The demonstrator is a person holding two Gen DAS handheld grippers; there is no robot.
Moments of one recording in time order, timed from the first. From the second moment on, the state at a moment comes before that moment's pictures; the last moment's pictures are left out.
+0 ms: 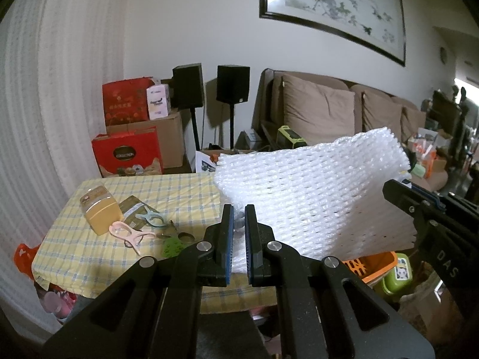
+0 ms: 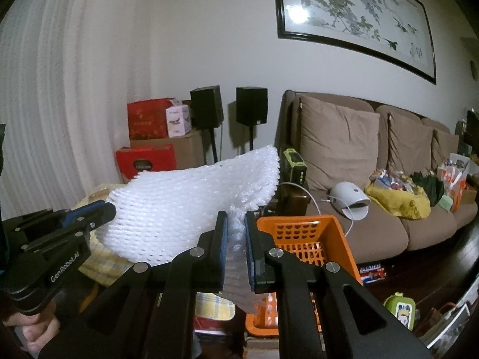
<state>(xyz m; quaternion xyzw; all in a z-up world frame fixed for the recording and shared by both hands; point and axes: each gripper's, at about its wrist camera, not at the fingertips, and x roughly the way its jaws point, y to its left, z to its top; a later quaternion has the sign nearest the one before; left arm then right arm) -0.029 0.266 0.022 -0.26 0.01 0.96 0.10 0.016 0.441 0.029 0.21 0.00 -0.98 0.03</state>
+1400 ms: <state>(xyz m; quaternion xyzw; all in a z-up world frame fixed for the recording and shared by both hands) -0.041 0.296 0.028 -0.25 0.01 0.96 0.12 0.008 0.461 0.028 0.21 -0.02 -0.98 0.00</state>
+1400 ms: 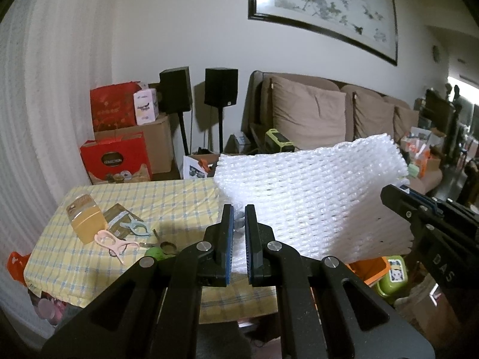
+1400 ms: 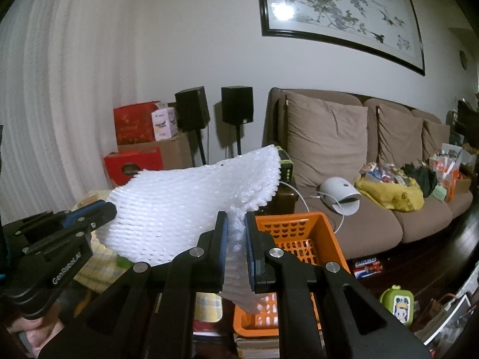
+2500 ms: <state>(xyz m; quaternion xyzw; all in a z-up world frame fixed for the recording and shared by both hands) -0.033 0.322 0.042 -0.23 0.02 0.96 0.15 0.025 0.501 0.042 0.19 -0.07 -0.98 -0.05</state>
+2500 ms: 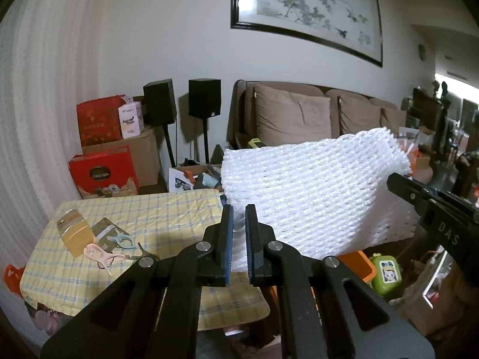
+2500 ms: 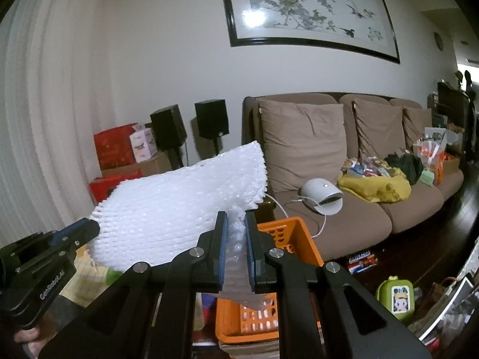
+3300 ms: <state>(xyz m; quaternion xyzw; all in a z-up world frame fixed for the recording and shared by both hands) -0.049 0.342 0.023 -0.29 -0.02 0.93 0.21 0.031 0.522 0.050 0.19 -0.08 -0.98 -0.06</state>
